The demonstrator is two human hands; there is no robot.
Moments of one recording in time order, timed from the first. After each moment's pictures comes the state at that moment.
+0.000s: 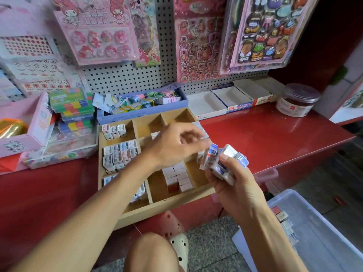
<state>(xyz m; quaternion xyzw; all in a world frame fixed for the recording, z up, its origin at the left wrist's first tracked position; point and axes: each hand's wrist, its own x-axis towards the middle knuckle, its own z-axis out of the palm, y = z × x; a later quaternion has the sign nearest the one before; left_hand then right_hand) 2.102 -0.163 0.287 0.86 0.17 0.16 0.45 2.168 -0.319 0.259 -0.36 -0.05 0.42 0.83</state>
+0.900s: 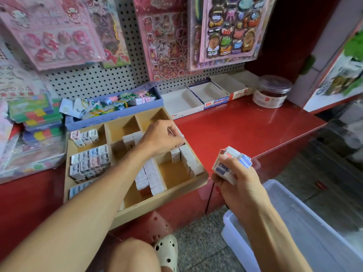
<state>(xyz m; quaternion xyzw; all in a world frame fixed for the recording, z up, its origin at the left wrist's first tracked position) 2.174 -0.153 0.253 0.87 0.30 0.12 0.37 2.216 -0.363 0.239 -0.42 -0.02 0.35 0.84</state>
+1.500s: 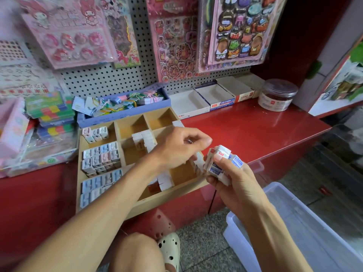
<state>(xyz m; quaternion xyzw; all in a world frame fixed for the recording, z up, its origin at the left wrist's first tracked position) 2.141 -0.203 0.282 0.84 0.15 0.11 0.51 2.204 -0.359 0.244 -0.45 -0.12 0.41 0.79</state>
